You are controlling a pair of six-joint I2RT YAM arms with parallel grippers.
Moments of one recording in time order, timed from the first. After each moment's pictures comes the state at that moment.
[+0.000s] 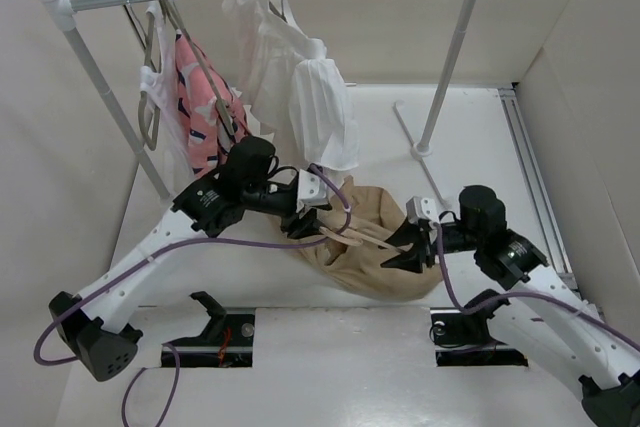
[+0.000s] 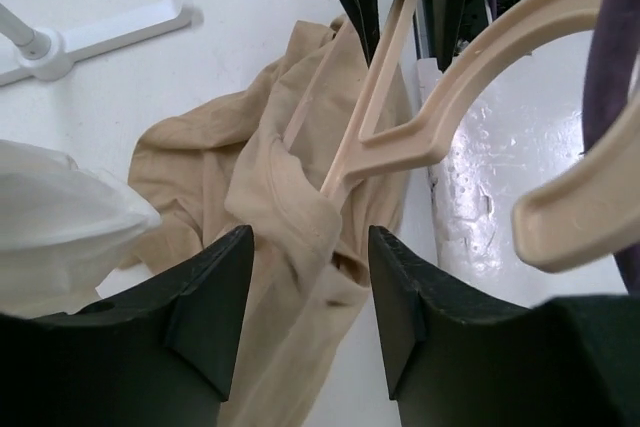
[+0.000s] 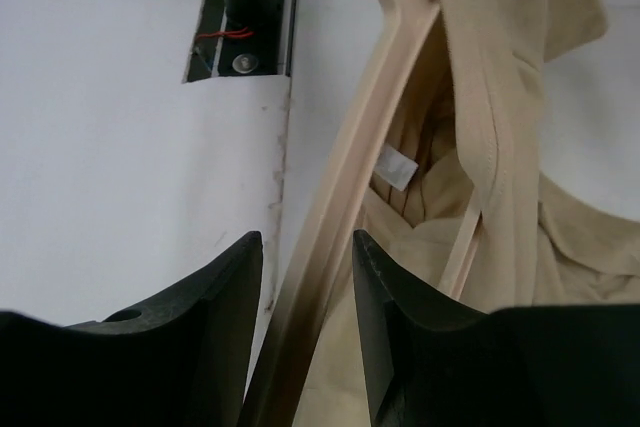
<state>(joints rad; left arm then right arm) -0.71 1.07 1.12 -0.64 0.80 0.50 0.55 0.69 0.63 -0.34 -1.01 -0.29</state>
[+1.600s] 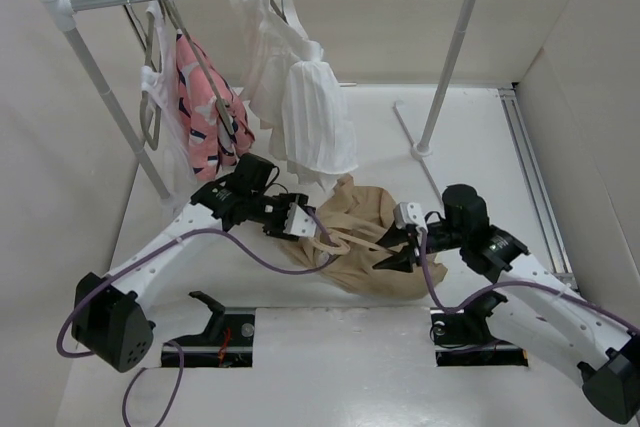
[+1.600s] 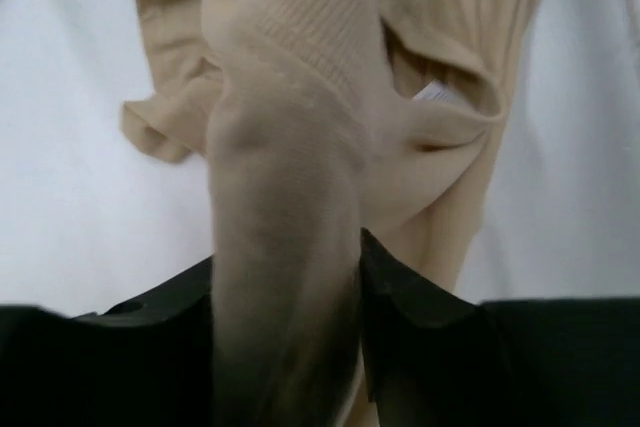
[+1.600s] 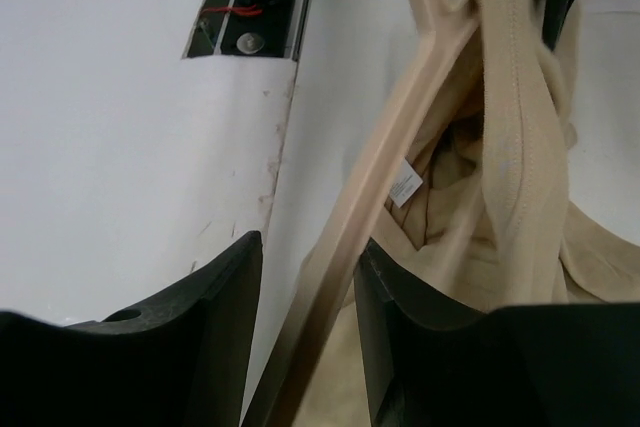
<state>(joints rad) -0.55 1.15 0.89 -0.72 0.67 1.22 0.60 0.78 0.55 -0.19 -1.04 -0.38</state>
